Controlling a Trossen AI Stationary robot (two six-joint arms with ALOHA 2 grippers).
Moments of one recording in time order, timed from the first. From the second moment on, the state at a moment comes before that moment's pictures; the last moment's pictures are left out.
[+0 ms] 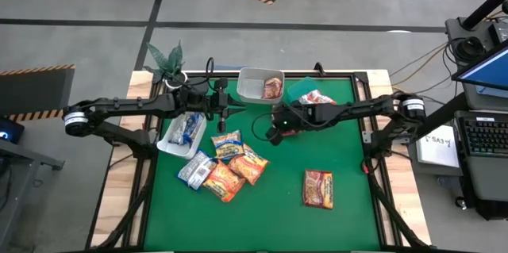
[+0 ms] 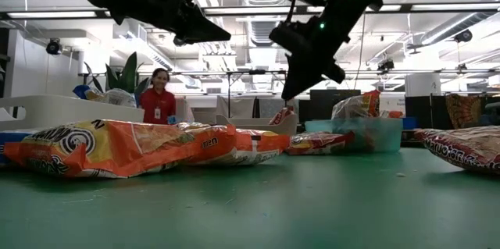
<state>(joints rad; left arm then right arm) 0.35 1.26 0.75 0.21 0.25 0.32 -0.10 1.63 1.08 -0.35 0.26 0.51</state>
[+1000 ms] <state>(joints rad) 0.35 1.26 0.75 0.21 0.25 0.32 -0.09 1.64 1.07 -0.32 0.28 0.52</state>
